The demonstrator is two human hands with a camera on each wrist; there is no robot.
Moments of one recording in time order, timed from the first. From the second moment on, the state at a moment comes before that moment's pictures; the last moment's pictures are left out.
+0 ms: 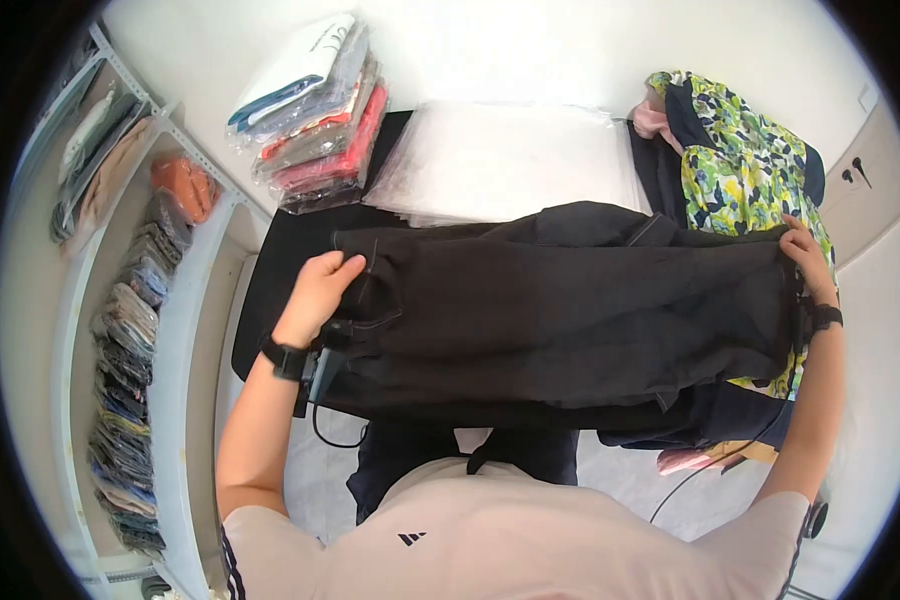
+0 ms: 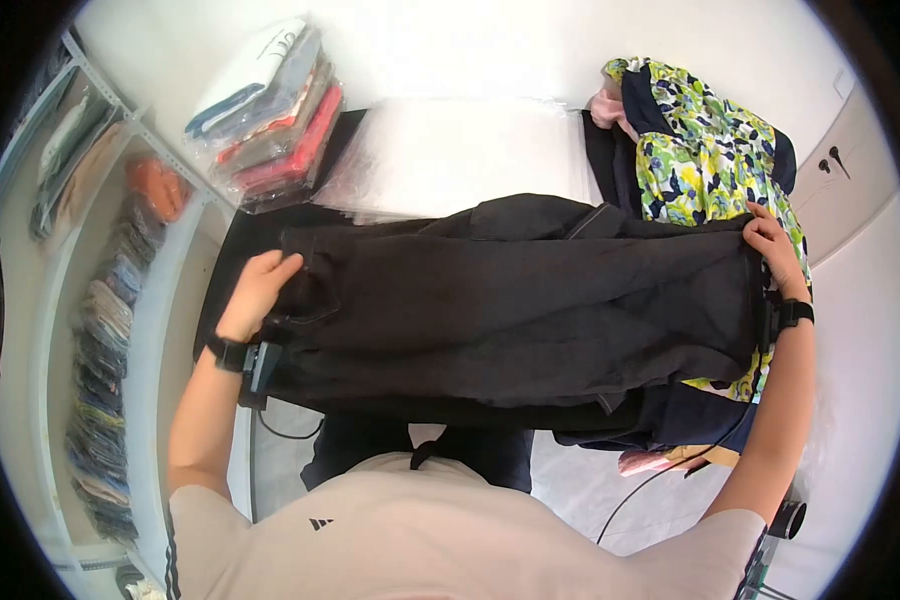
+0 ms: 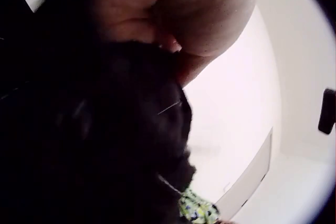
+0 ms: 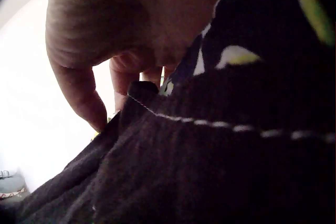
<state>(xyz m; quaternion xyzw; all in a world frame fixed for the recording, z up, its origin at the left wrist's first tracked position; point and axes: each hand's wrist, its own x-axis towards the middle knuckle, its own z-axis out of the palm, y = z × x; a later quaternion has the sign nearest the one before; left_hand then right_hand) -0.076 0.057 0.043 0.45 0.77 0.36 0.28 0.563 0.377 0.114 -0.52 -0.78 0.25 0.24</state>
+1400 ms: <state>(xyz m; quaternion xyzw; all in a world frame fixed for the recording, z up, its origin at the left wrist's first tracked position) -0.120 0.017 0.032 0.31 0.74 0.35 0.49 0.256 0.074 0.090 -0.17 -0.88 0.32 0.29</state>
